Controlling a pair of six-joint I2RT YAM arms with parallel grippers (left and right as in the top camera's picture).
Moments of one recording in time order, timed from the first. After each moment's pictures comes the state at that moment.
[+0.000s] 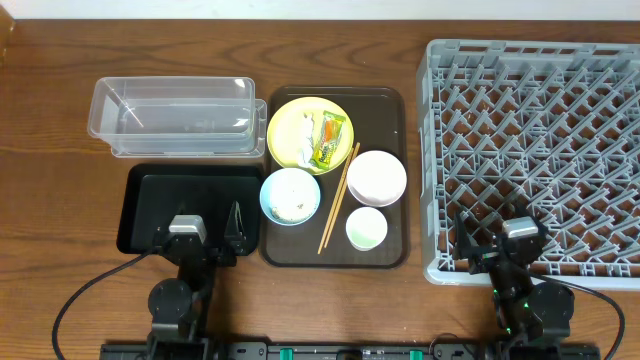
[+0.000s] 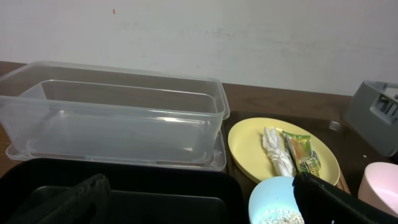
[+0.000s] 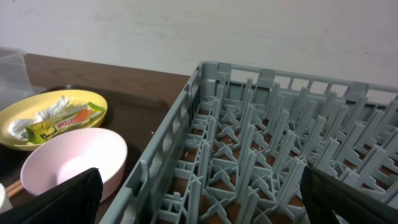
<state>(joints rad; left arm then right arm) -0.07 0.01 0.01 -0.11 0.00 -0.15 0.02 0.01 0.04 -0.13 -0.16 -0.06</state>
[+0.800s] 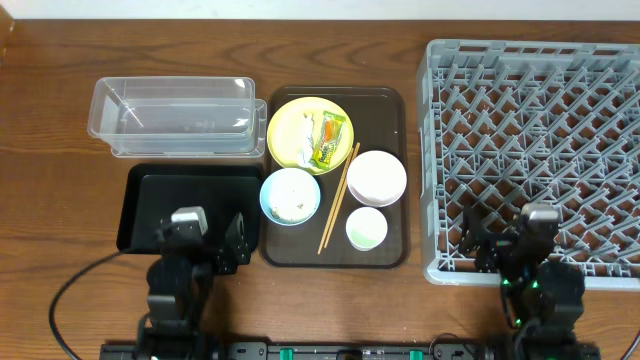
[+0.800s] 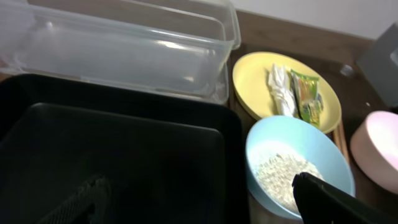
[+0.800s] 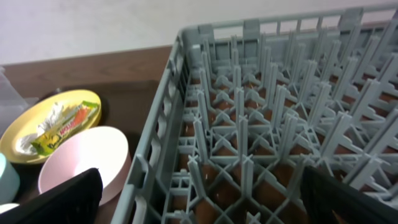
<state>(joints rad) -0.07 0.24 0.22 -0.41 0.02 -0.23 0.02 0.26 0.26 -0.31 -0.09 0.15</state>
